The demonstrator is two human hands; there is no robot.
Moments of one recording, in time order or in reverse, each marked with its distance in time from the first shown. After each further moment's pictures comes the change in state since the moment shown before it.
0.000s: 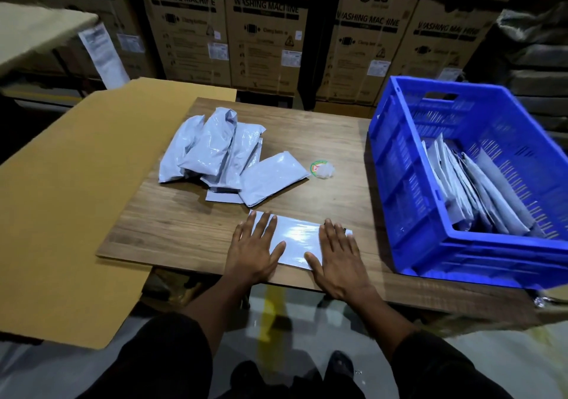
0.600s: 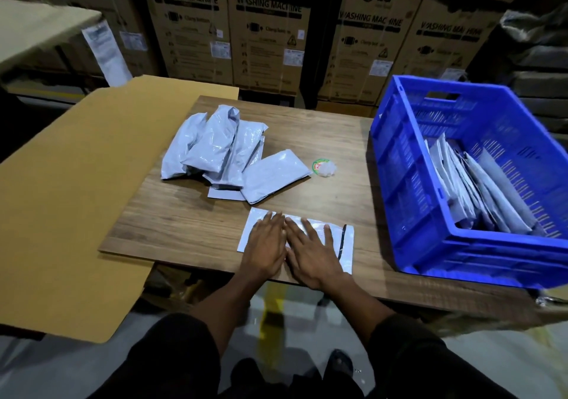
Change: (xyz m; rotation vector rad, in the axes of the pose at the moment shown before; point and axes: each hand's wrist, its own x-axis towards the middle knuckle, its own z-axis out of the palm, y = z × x) left_hand 0.006 0.015 0.007 -0.187 0.179 0.168; right_hand 0.023 -0.051 -0.014 -0.027 -0.091 -0.219
